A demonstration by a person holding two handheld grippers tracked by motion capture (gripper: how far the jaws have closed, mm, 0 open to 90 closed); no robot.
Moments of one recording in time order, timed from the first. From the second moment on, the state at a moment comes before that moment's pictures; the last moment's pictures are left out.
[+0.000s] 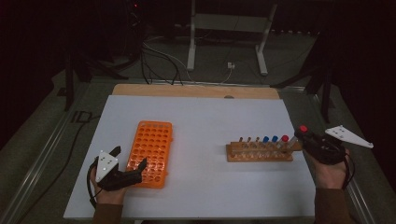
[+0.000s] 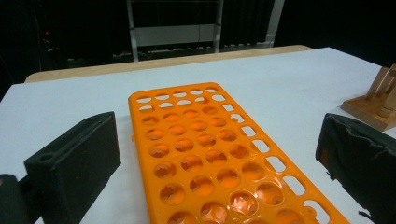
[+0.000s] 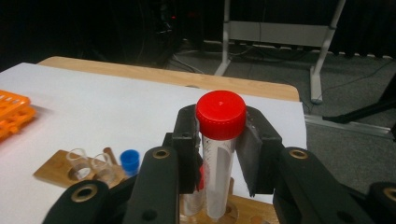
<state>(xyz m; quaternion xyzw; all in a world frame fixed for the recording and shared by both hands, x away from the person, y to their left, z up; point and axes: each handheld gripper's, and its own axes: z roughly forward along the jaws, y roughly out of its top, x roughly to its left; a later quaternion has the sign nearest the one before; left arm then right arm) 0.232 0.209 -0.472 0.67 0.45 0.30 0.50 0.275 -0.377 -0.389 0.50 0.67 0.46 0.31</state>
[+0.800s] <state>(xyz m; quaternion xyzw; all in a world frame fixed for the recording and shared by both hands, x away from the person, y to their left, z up) 0.235 0.202 -0.471 0.69 0.45 0.28 0.50 0.271 -0.316 -0.395 0.42 0.71 0.52 0.22</state>
